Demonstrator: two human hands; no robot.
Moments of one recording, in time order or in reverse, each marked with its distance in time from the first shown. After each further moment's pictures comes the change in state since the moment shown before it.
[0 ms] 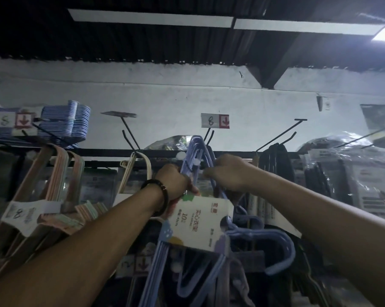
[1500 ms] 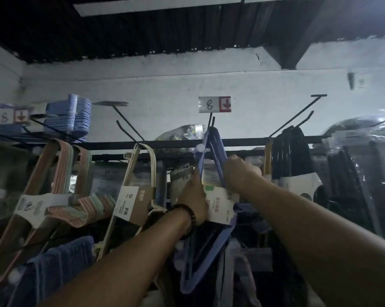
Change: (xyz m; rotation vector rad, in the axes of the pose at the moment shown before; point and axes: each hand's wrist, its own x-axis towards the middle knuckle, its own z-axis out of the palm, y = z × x) left_hand 0.061 -0.077 0.089 0.357 0.161 0.161; right_hand 0.082 0.084 0.050 -0.508 0.179 0.193
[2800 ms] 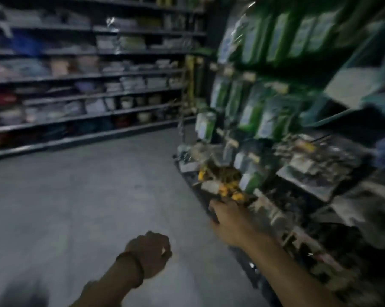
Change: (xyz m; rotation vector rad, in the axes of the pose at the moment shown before) left_hand -0.938 -0.211 -0.482 0.530 -0.577 -1.417; right_hand -0.790 -0.526 0.100 0.525 -0.919 -1.248
